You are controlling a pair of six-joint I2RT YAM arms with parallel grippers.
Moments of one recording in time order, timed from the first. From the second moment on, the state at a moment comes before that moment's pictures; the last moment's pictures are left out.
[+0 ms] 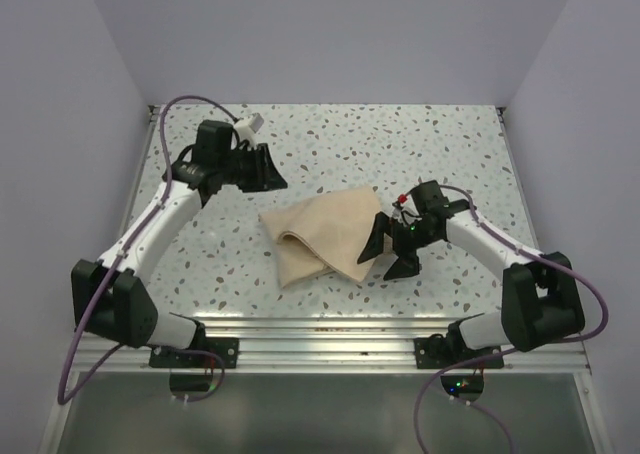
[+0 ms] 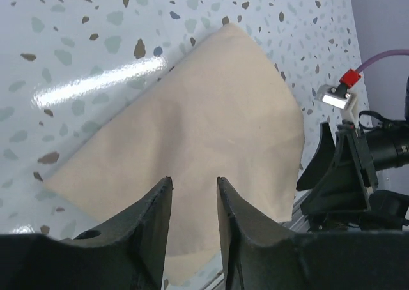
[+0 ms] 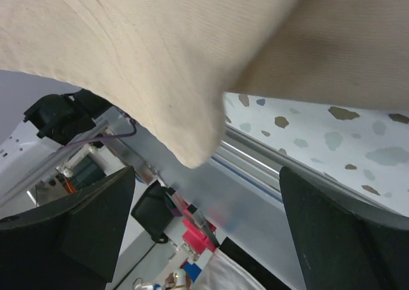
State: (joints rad) left arm -0.29 1.37 1.19 -0.52 0.45 -0.38; right arm 0.29 1.39 0.83 -0.75 -0.70 0.60
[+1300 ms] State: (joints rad) left arm -0.31 1.85 1.21 -0.52 0.65 -0.31; right arm 0.36 1.42 0.75 -0.83 -0.57 0.54
